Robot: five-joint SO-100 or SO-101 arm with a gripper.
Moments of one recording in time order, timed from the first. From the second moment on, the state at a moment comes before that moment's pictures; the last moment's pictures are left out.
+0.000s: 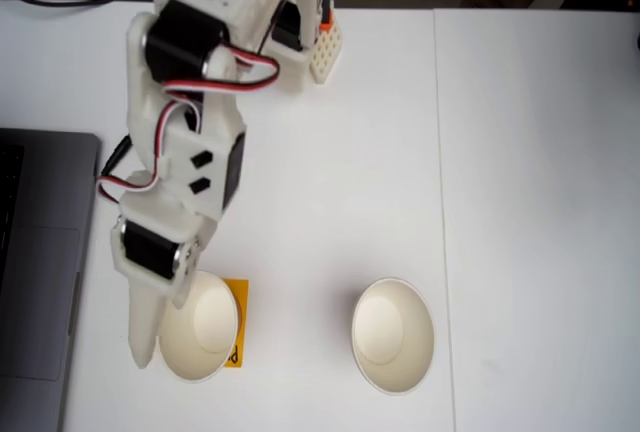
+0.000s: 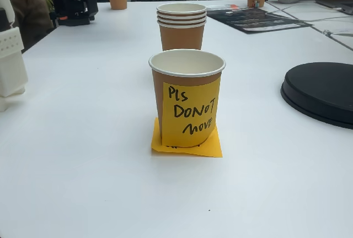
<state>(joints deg) 20.3 99.2 75.5 70.9 1.7</state>
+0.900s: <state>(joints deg) 20.0 93.6 79.8 78.6 1.7</state>
